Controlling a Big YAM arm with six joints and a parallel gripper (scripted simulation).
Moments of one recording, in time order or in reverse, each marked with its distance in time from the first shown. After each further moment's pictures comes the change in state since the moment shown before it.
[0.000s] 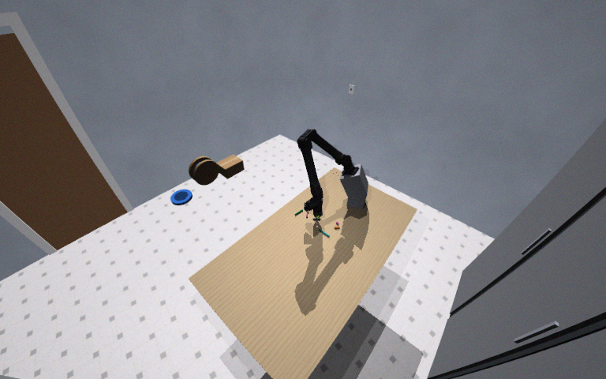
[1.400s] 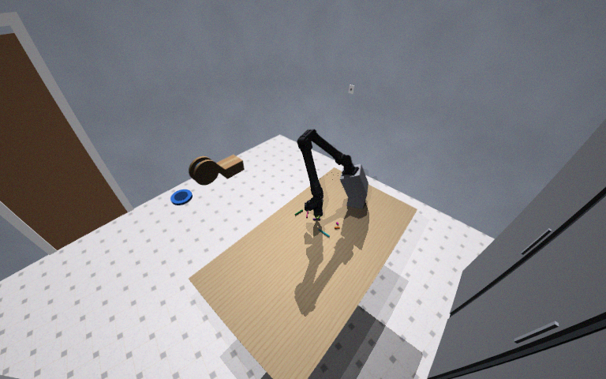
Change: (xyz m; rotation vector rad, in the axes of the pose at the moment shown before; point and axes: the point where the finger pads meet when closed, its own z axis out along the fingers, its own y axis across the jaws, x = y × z) arm 0.002 0.000 0.000 -0.001 0.000 0.000
